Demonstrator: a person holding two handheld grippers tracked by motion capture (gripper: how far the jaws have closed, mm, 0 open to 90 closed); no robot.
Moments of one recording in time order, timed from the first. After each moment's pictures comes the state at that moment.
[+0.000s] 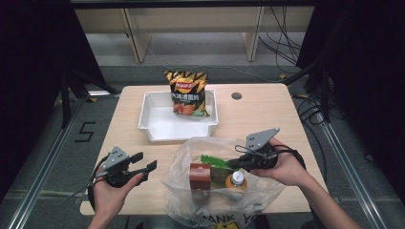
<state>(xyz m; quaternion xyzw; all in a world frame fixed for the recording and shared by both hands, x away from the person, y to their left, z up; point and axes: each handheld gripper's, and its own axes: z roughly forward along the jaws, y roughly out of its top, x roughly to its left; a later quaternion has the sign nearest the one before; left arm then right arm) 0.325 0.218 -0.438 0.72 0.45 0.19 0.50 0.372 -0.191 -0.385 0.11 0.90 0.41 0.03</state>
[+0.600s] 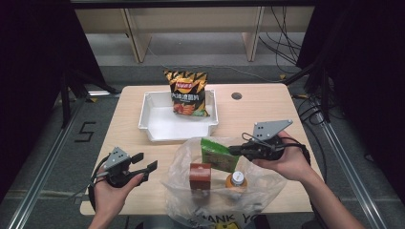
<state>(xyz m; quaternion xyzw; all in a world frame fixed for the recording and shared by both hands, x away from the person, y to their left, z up) 0.325 0.217 -0.439 0.72 0.45 0.19 0.50 0.374 -0.197 -0.354 0.12 0.87 0.47 0.09</state>
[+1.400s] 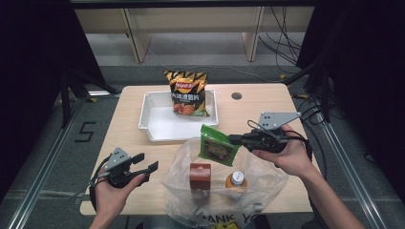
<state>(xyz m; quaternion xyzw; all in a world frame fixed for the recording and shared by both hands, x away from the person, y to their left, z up) 0.325 0.215 -0.442 0.72 0.45 0.19 0.50 0.380 -0.200 -0.337 0.16 0.83 0.52 0.11</state>
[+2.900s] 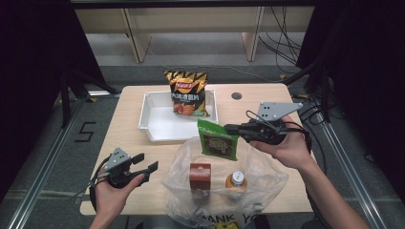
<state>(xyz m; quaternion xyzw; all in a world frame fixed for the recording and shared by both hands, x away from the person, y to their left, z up) 0.326 0.216 -0.443 0.72 0.44 0.19 0.50 0.383 -0.190 -0.309 0.14 0.82 0.53 0.13</state>
